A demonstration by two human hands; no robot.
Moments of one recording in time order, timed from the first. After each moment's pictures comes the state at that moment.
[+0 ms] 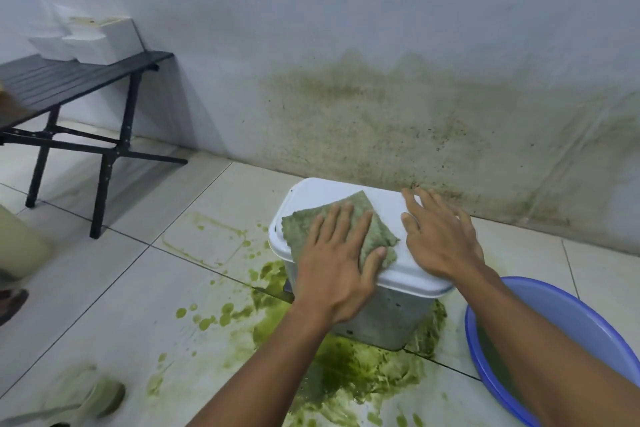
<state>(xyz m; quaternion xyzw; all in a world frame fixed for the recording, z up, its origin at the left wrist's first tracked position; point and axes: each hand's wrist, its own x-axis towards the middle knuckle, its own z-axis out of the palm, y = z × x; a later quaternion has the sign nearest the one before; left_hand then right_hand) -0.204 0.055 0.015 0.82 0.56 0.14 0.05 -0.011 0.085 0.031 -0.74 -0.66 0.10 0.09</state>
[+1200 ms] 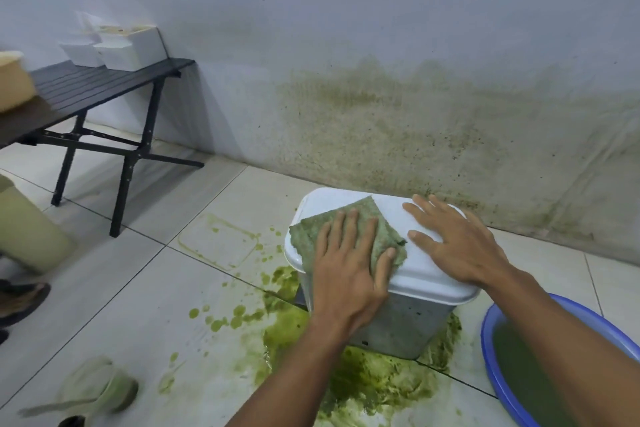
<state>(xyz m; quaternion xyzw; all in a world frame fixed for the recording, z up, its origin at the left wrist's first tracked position) -0.199 0.055 0.001 0.78 0.59 0.23 0.02 0.006 0.087 0.039 -0.66 -0.73 0.16 0.09</state>
